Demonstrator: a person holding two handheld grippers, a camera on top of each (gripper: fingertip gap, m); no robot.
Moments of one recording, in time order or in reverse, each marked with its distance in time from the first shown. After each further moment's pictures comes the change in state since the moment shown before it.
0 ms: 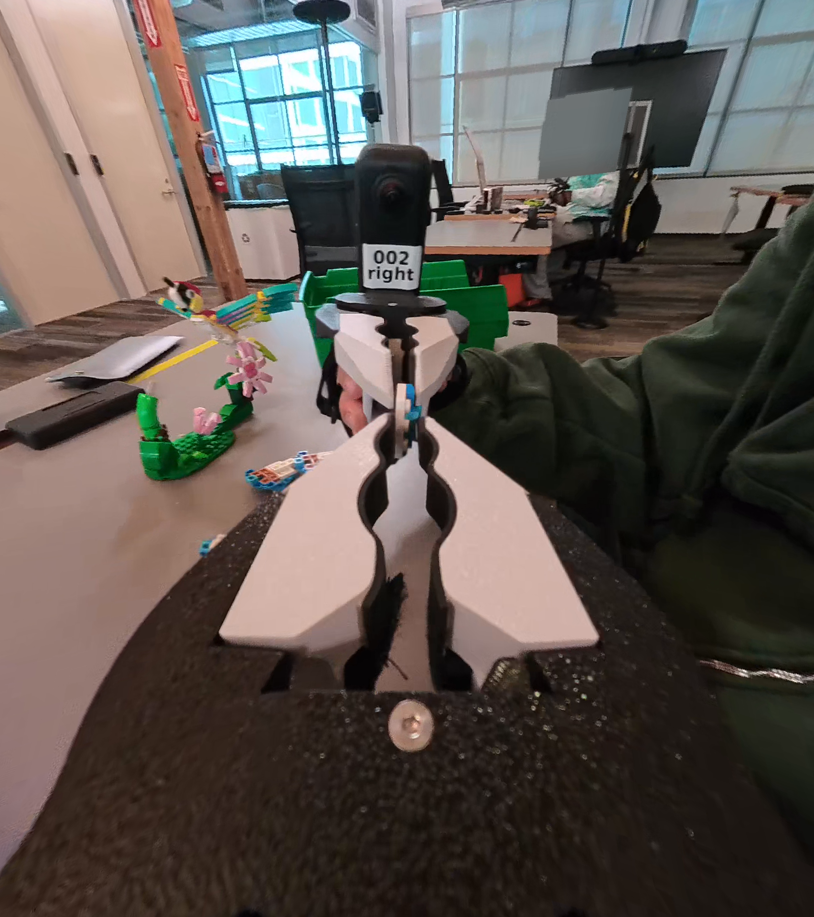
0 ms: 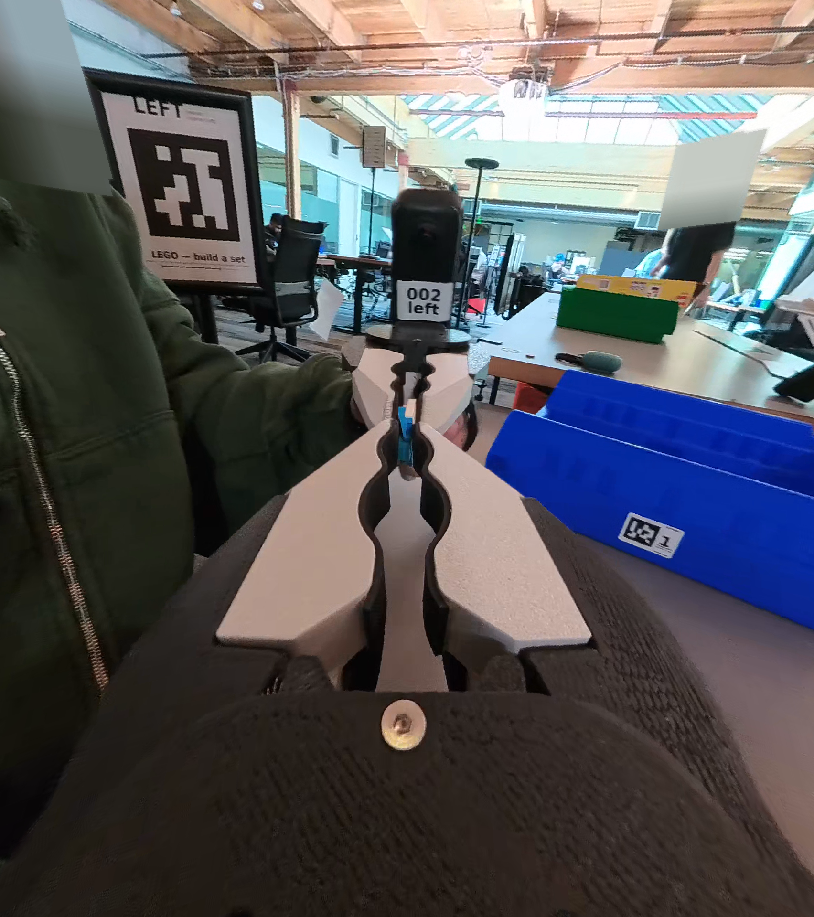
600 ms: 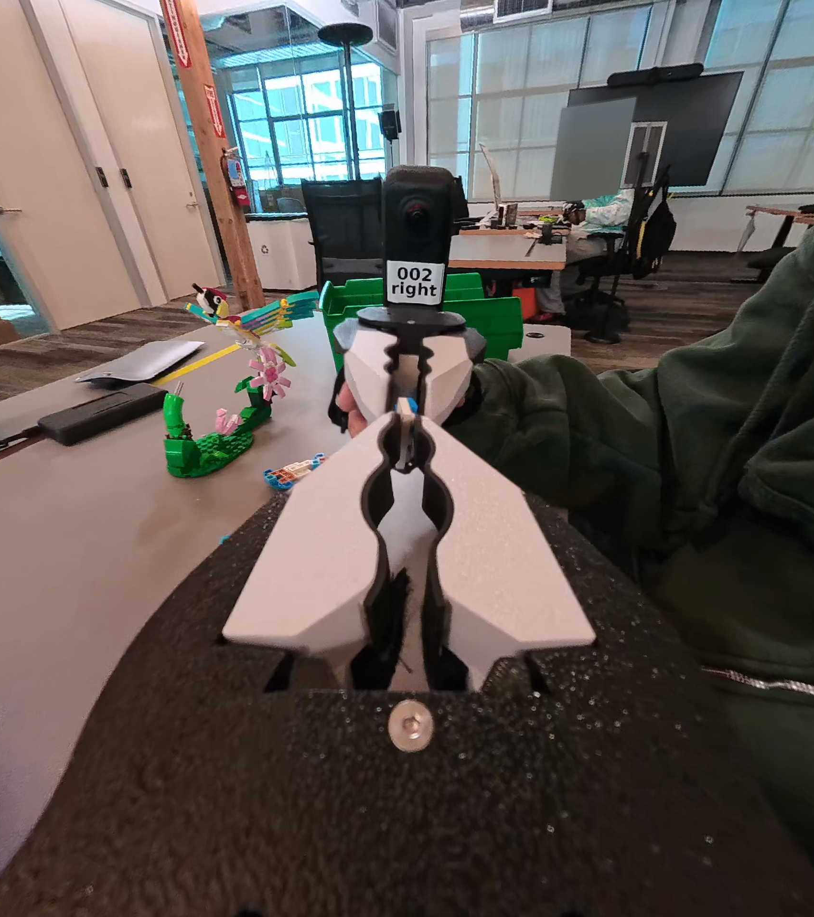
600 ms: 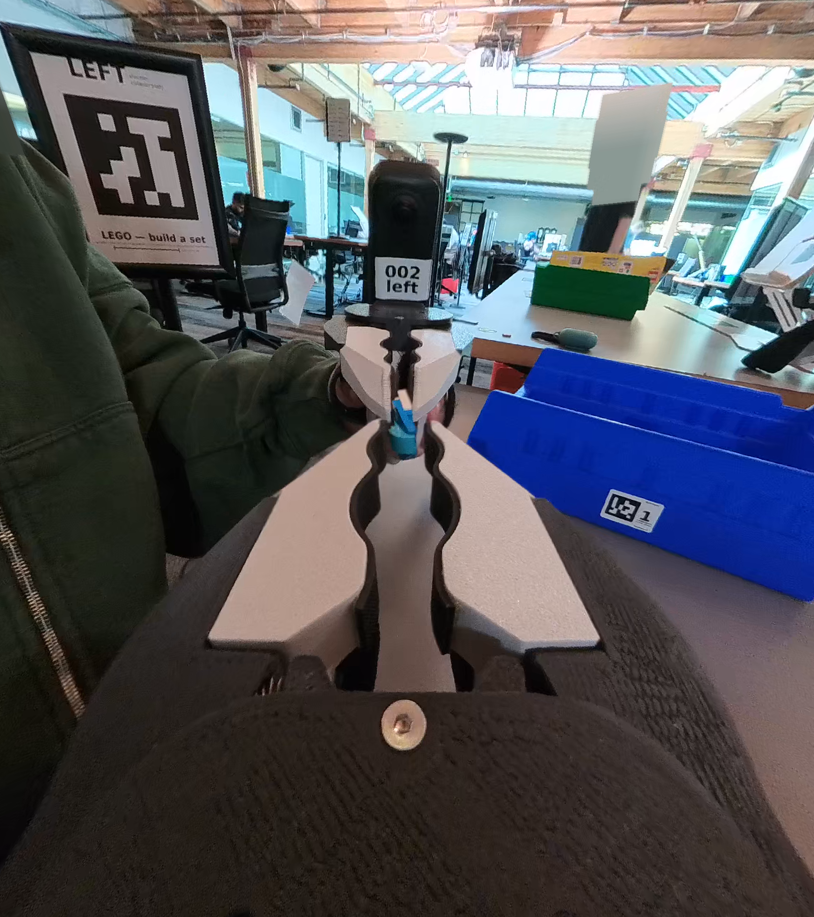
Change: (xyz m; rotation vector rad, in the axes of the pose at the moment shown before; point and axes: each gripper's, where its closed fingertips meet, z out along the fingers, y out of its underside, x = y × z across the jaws) left arm -0.009 -0.003 -0.008 0.028 -0.038 -0.008; right arm 0.009 0.010 0.006 -0.043 0.068 0.005
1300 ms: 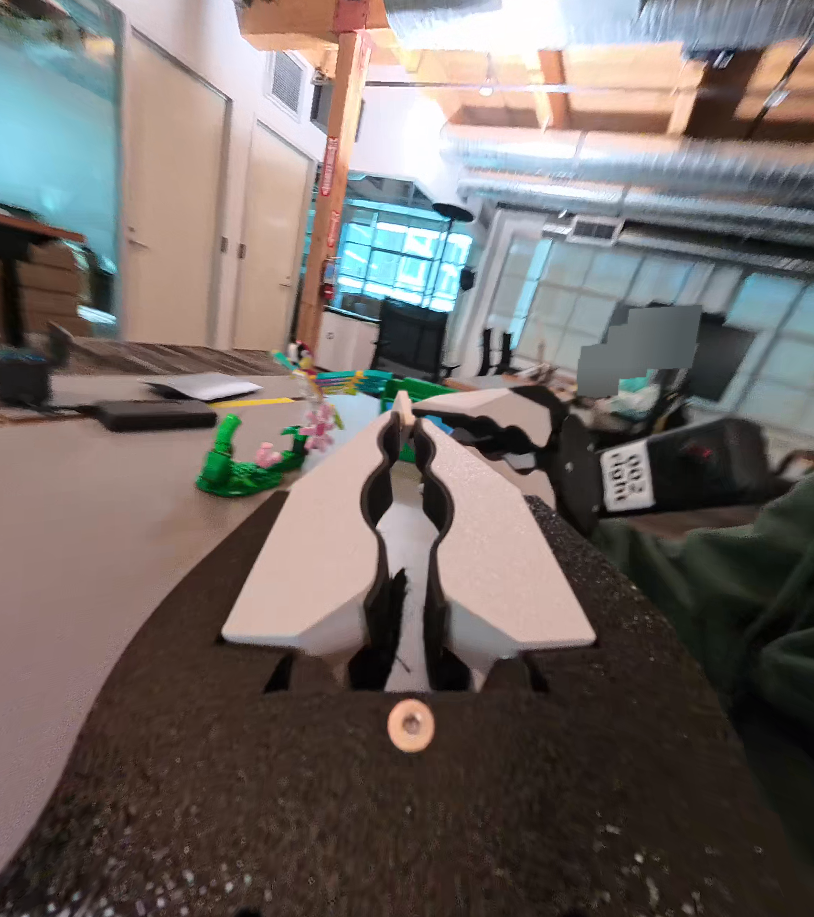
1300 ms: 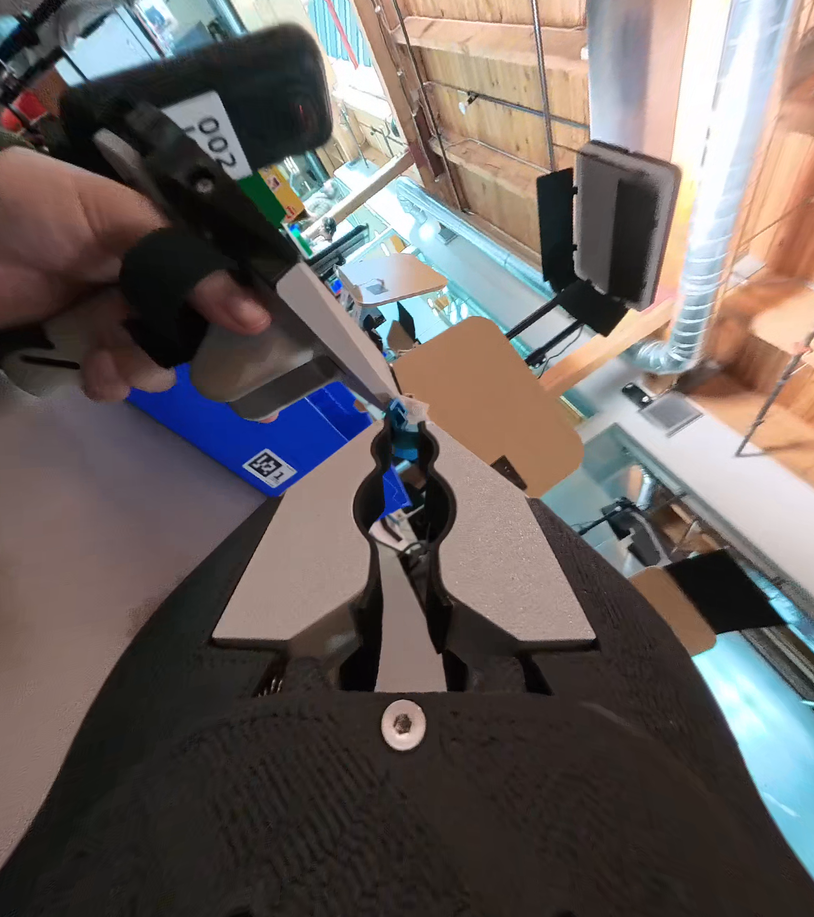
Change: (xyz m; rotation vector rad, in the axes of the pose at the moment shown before) left arm -0.042 -0.021 -0.007 0.266 -0.164 -0.274; right arm 0.041 -0.019 0.007 -0.264 0.769 -0.951
